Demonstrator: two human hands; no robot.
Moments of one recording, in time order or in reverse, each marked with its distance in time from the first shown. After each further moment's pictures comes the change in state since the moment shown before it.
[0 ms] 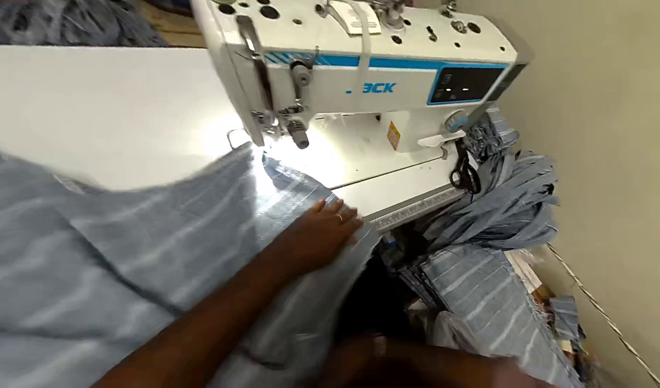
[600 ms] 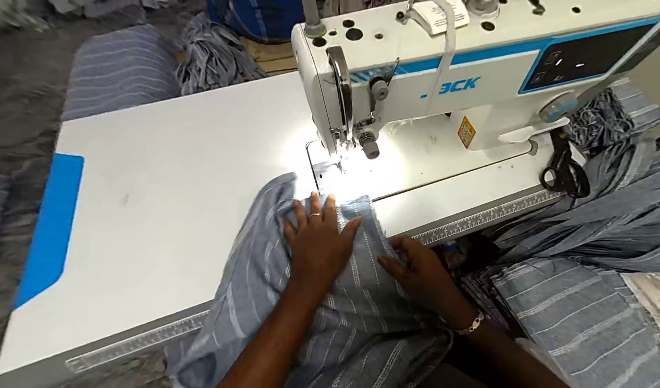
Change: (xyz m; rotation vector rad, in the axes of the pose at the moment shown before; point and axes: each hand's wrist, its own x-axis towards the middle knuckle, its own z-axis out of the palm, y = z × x) left_hand -0.056 -0.013 -0.010 0.112 0.155 -0.931; right_hand 0.034 -0.003 -0.111 -0.228 0.748 -0.201
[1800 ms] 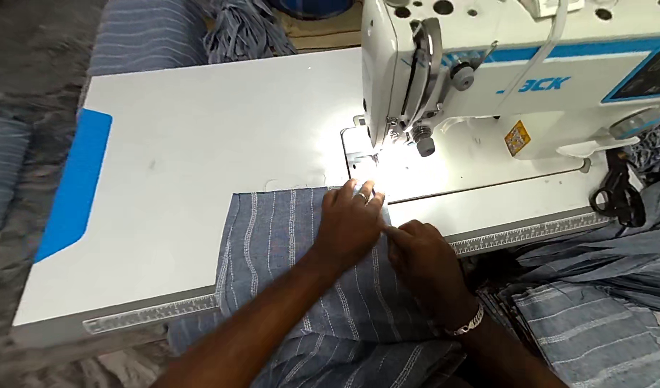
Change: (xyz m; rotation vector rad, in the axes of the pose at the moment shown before) left_hand 0.039 -0.022 0.004 0.082 0.119 0.380; right_hand 0.044 -0.031 0.033 -0.682 0.186 -0.367
